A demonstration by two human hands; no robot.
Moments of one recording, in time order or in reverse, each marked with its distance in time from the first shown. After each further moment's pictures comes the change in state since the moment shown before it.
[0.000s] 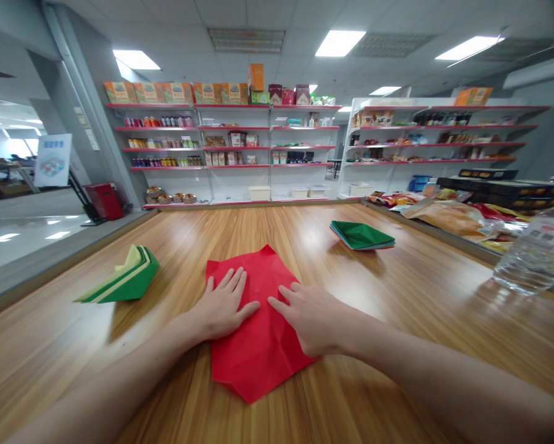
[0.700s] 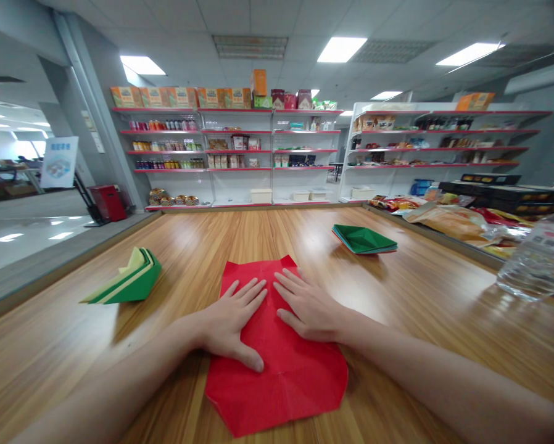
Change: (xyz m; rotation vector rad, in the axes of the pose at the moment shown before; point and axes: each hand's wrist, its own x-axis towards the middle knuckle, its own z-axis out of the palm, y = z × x) left_hand -0.013 0.002 -0.017 -0.080 -0.200 0.432; right_hand 0.013 0.020 0.025 0.251 0.145 0.100
